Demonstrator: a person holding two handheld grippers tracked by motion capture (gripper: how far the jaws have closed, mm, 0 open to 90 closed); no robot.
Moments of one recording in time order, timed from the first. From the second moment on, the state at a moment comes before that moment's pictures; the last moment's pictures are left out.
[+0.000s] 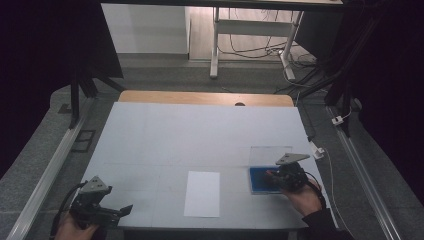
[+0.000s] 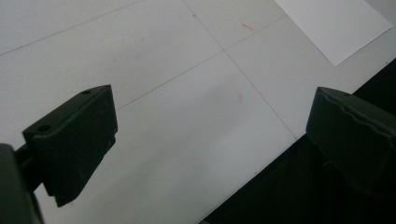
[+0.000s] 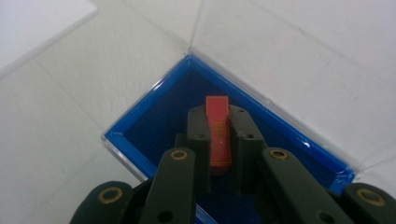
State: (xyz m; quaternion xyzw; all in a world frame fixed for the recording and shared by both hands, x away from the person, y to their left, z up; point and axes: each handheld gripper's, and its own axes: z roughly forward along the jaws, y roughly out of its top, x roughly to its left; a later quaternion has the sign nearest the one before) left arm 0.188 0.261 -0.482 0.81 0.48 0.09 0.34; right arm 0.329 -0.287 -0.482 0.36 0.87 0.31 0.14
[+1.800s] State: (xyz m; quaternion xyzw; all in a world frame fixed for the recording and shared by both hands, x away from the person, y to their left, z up) left arm 0.188 0.261 -0.482 0.81 0.48 0.09 0.34; right arm 0.334 -0.303 -0.480 0.40 0.85 0.31 0.14
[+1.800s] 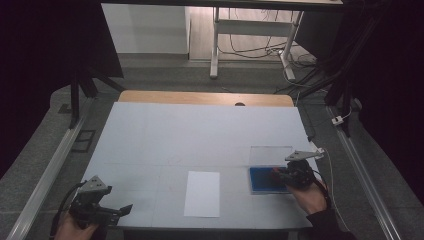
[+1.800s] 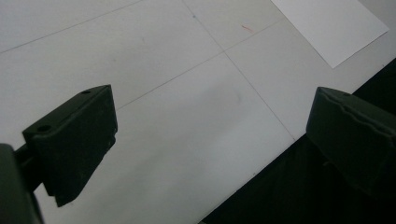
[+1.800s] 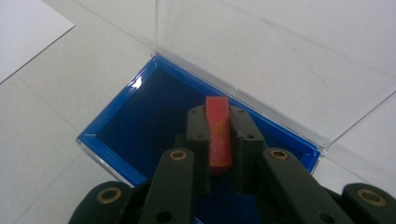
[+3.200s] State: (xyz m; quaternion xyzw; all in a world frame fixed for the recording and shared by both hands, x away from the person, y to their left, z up) left arm 0.187 0.261 -0.482 0.81 0.48 0.09 0.34; right arm 0.331 -0.302 -0.483 0.39 0.85 0.32 0.16
